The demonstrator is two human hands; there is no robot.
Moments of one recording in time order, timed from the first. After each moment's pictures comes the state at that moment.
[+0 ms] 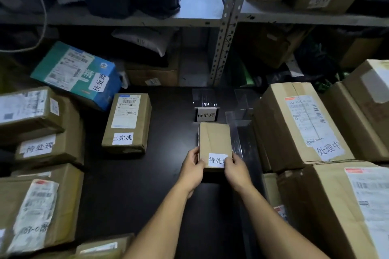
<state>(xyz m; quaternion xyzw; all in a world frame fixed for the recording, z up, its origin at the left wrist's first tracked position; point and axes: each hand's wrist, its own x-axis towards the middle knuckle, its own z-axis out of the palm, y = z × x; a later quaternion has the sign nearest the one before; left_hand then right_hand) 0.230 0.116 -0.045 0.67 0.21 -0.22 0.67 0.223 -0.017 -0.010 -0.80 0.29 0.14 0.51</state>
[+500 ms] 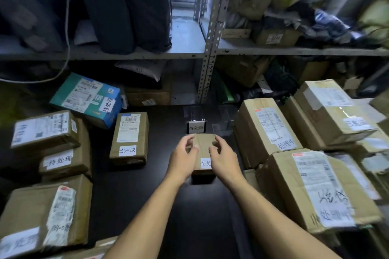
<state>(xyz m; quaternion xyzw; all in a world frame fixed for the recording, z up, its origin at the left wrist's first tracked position) 0.223 0.142 0.082 0.78 0.07 -0.10 0.61 0.200 0.016 0.114 -0.87 0.19 0.05 0.46</state>
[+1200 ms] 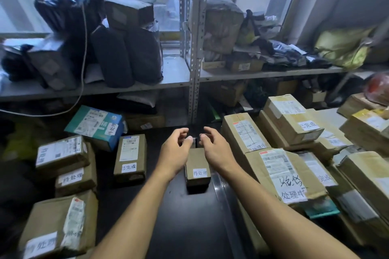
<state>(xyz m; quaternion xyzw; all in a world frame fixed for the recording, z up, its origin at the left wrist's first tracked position) 0.186 0.149 0.209 0.82 -0.02 0.00 0.57 0.165 0.013 0.220 -0.84 0.11 -0.04 0.53</state>
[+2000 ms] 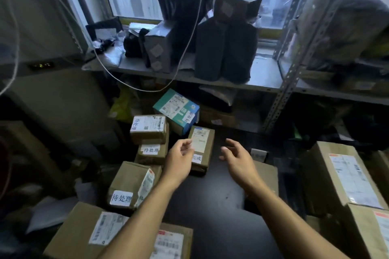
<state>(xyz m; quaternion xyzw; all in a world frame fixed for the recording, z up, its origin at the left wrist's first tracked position) 0.172 0.312 0.174 0.78 0.18 0.08 0.59 0.208 0.134 0.180 -0.83 -0.01 0.11 0.55</state>
